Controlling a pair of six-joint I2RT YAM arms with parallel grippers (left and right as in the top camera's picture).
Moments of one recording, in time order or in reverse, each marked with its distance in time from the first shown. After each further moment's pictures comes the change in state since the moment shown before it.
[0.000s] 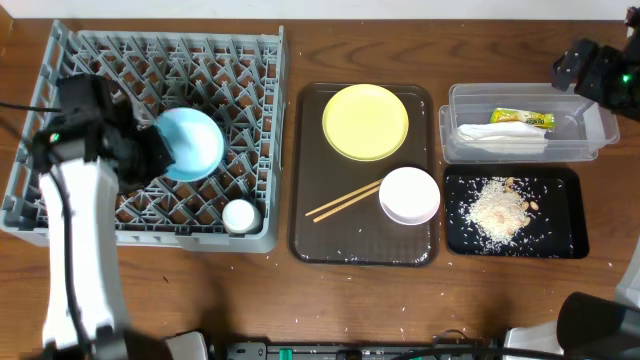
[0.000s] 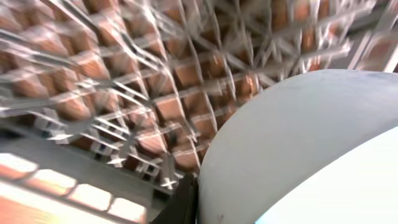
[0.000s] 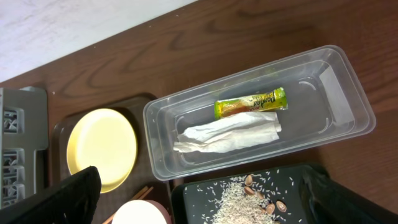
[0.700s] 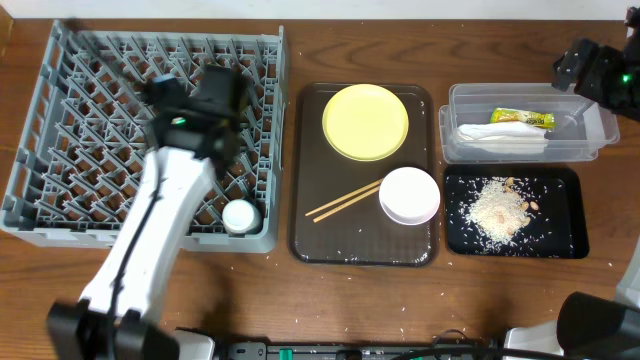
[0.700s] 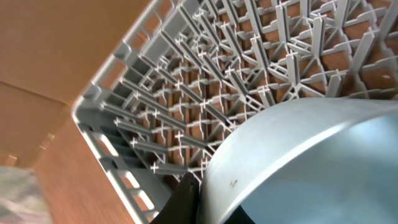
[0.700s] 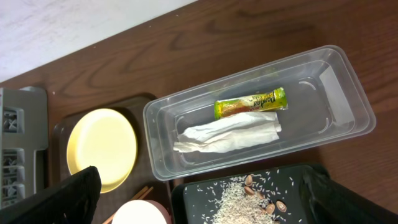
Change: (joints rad) left arm -0.509 0.115 0.010 0.006 -0.949 -0.400; right arm 0.000 0.000 0.000 0.000 0.000 0.000
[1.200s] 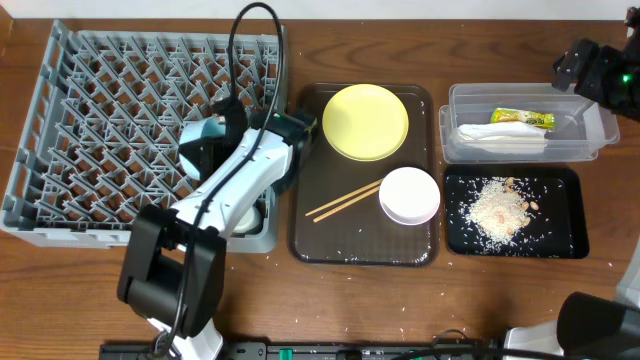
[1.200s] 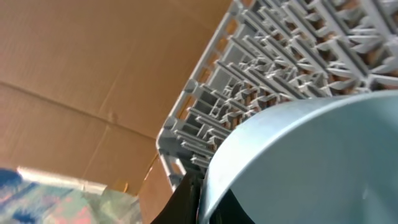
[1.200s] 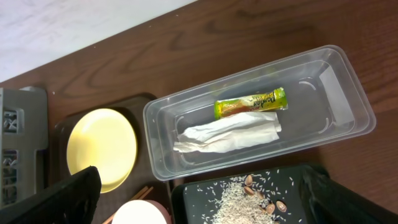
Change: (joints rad) left arm -0.213 0.291 -0.015 -0.365 -0.437 -0.404; right arm 0.000 0.000 0.000 0.000 0.000 0.000
